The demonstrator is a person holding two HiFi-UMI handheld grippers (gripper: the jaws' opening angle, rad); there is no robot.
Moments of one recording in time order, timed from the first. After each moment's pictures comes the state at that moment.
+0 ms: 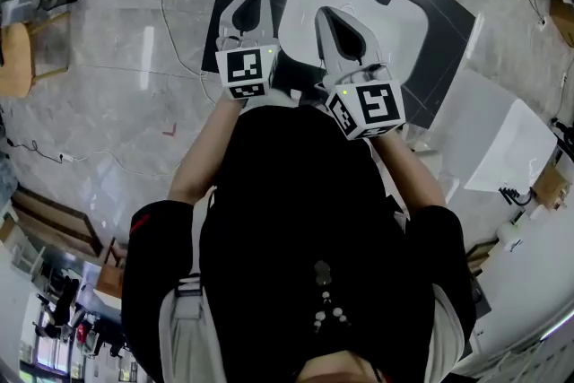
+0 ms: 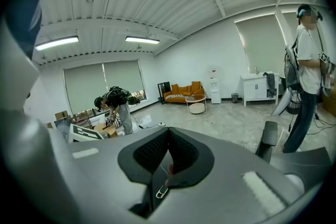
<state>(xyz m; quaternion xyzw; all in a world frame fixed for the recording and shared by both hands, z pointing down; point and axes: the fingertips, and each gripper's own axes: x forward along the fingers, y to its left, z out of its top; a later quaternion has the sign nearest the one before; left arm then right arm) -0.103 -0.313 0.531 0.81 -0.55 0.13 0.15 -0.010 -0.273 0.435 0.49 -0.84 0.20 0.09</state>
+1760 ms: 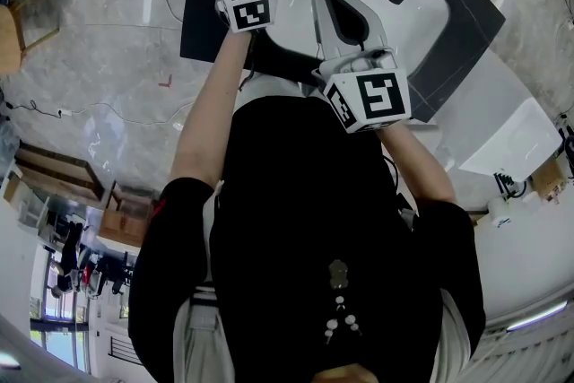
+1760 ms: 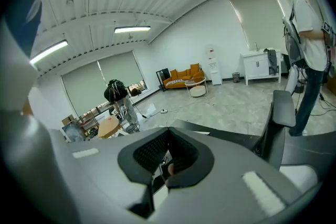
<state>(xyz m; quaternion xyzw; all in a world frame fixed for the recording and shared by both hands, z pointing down) -0.089 -0.375 0.715 0.71 -0.57 0.29 0.30 0.017 -0.318 0.520 0.46 -0.83 0.29 0.12</state>
